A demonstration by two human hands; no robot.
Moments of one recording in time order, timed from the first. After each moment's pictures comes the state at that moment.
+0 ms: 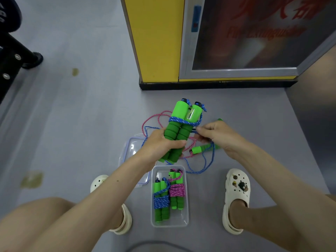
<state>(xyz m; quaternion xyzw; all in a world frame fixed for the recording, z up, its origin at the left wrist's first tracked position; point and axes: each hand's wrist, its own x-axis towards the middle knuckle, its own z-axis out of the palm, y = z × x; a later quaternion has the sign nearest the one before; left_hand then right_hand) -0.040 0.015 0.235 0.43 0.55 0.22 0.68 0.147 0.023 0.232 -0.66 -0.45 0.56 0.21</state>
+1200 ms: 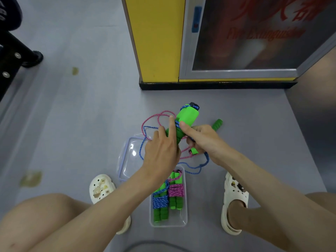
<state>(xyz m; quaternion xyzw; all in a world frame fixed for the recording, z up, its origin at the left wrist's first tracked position) -0.025 -0.006 0.195 0.78 0.61 0.12 0.01 0.112 0.014 0.239 -0.64 -0.43 0.59 0.24</state>
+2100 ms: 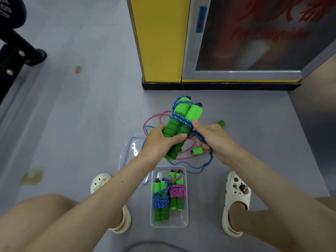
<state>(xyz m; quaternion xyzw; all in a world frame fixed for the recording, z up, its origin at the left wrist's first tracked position) -0.041 0.017 0.224 0.41 0.60 0.28 0.63 0.122 0.016 0.238 -0.64 -0.39 0.60 0.28</state>
